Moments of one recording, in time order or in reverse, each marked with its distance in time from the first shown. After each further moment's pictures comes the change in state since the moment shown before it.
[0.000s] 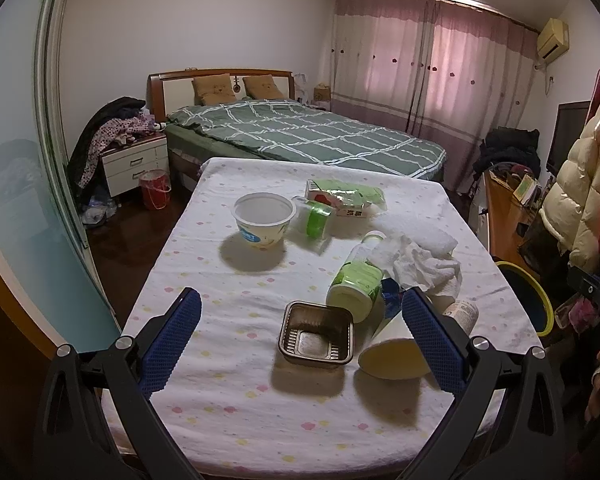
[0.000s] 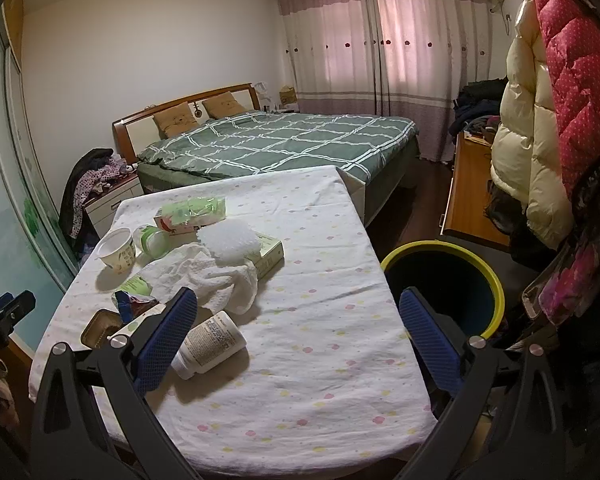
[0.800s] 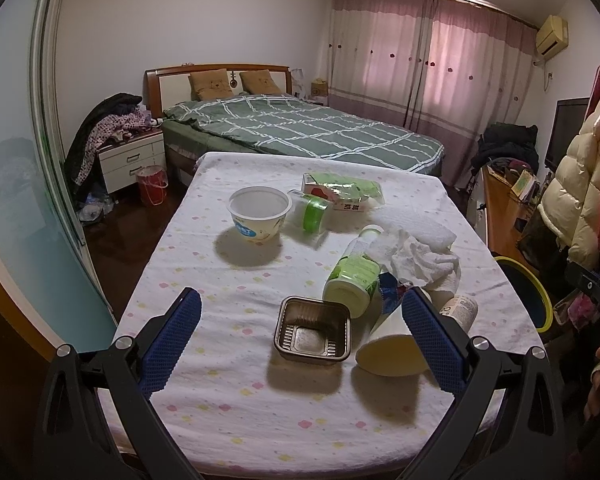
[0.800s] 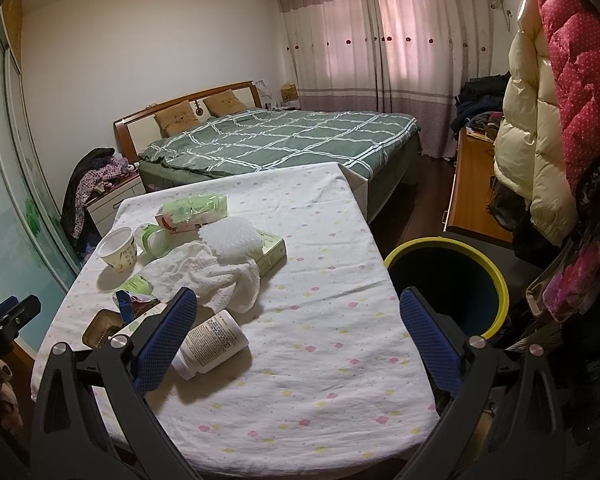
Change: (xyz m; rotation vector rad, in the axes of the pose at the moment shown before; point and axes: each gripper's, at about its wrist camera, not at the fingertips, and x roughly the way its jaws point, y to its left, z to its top) left arm 0.008 -0.006 -0.002 0.005 0.019 -0.007; right arm 0.003 0.000 -0.001 0.003 0.009 0.006
